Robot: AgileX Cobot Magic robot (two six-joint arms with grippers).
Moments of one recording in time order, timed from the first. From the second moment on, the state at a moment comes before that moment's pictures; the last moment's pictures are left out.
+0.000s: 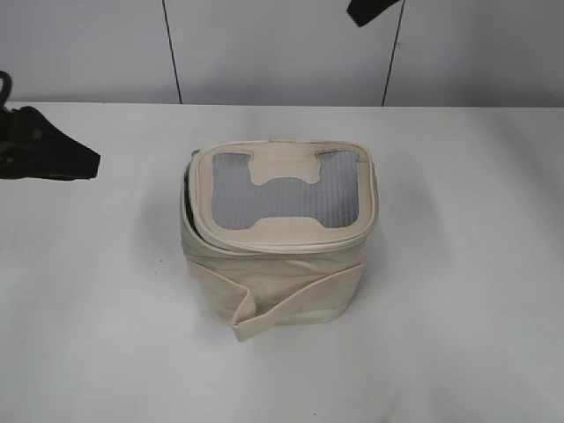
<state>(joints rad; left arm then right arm) -0.08 1.36 -0.81 -0.94 0.79 0.93 0.35 2.01 -2.11 0.38 1.20 -0.68</state>
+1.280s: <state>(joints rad) -0.08 1.58 -0.90 -1.07 0.80 0.95 0.61 2.20 -2.09 0.36 1.21 -0.73</state>
